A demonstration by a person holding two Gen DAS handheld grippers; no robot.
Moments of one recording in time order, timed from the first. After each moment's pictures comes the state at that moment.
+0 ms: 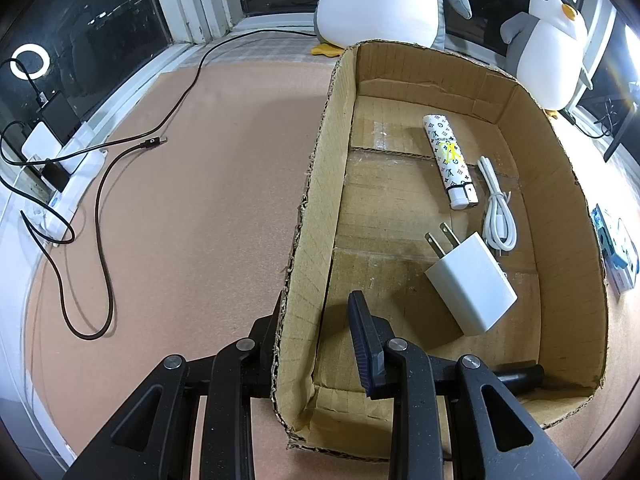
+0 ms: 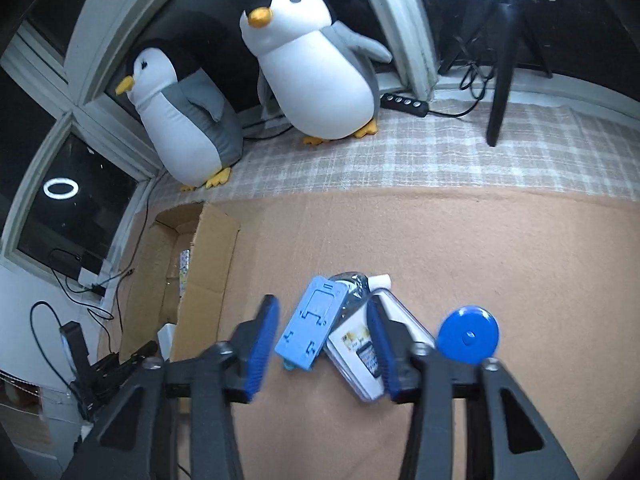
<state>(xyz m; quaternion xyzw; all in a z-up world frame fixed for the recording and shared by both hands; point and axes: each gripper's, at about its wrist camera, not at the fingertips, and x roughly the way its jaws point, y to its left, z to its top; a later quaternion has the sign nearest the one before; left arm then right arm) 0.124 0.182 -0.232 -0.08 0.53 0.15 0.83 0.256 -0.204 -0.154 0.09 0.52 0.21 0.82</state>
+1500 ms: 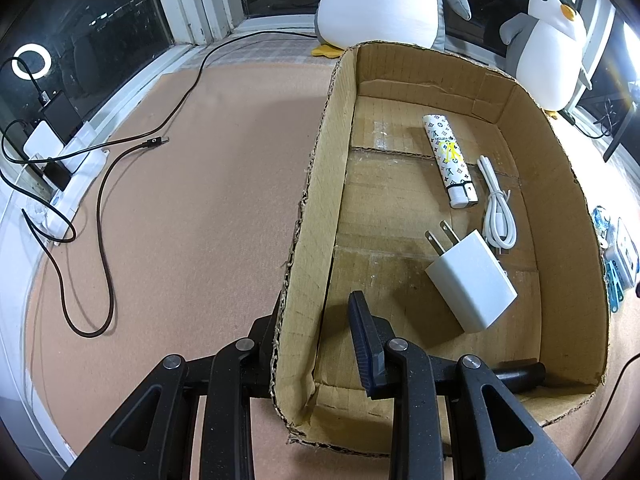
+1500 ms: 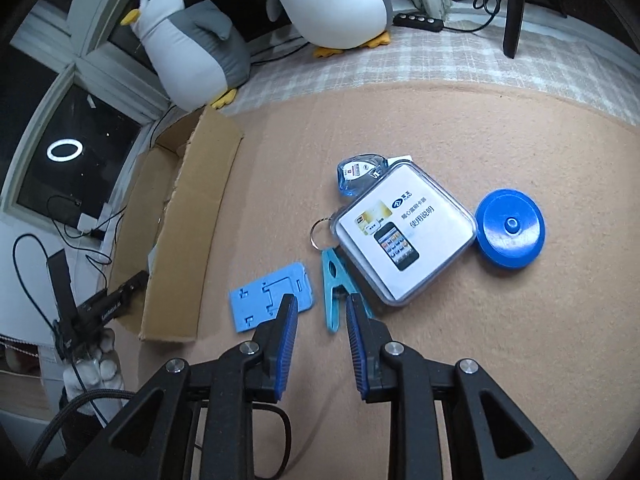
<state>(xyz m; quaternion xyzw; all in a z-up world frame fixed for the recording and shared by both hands) 0.123 0.180 -0.232 -0.08 0.53 0.15 0.83 0.207 -0.205 -0.204 0.09 0.58 0.24 0.77</state>
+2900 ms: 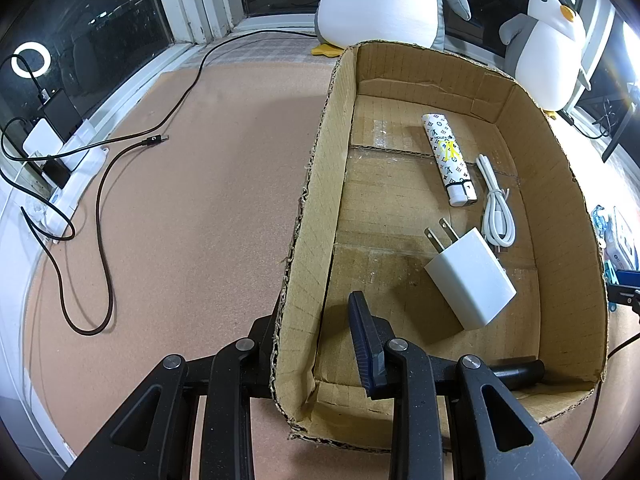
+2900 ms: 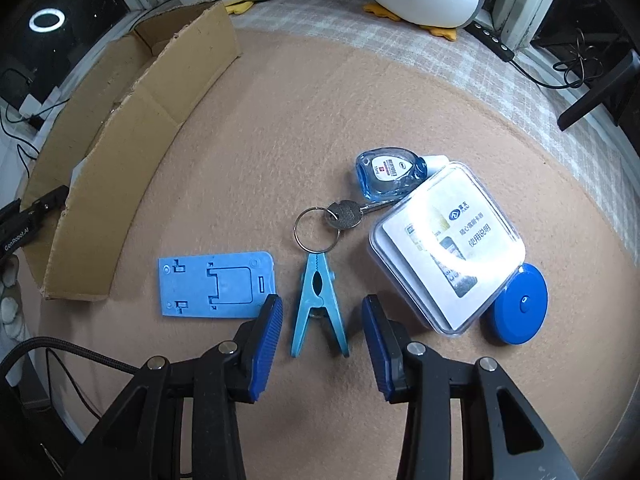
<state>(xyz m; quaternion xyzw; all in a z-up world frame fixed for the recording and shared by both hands) 0.119 0.180 -0.232 -0.08 0.53 0.15 0.83 0.223 -0.131 -0.227 -0.16 0.60 0.21 0.75</state>
